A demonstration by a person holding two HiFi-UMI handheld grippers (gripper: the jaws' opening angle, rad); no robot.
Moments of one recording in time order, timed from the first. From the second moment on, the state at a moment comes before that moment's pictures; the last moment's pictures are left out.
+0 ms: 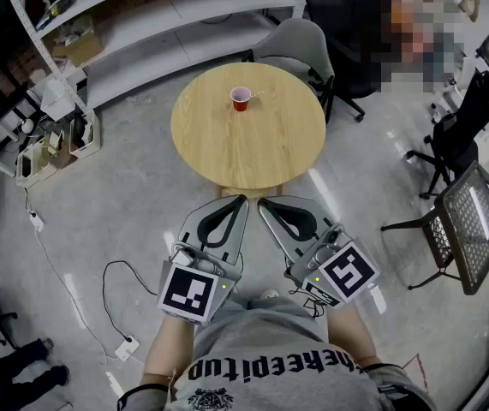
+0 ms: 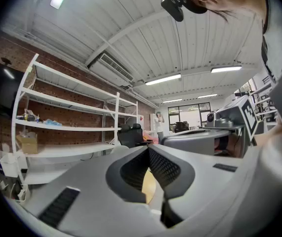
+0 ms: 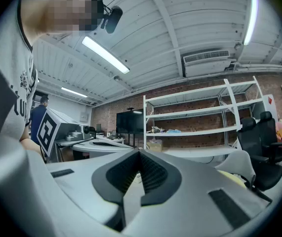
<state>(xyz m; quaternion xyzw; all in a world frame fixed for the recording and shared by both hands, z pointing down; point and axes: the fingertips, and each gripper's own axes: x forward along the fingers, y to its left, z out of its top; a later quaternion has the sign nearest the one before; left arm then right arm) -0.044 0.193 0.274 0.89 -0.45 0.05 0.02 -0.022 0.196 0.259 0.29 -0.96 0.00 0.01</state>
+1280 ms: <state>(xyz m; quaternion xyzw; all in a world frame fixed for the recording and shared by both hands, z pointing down) -0.083 0.203 0.286 0.91 -0.42 0.05 0.02 -0.051 0.208 0.267 0.35 -0.94 0.01 0.02</state>
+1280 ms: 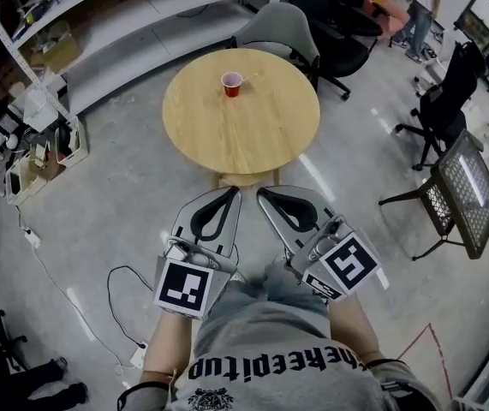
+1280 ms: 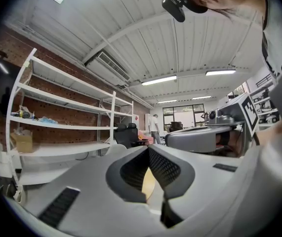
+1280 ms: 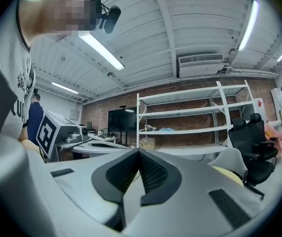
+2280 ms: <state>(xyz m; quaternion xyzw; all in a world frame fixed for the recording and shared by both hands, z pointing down) -0.033 0.076 0.287 0.86 -0.50 0.03 0.02 -0.003 0.075 0.274 0.24 -0.97 0.00 0.02</state>
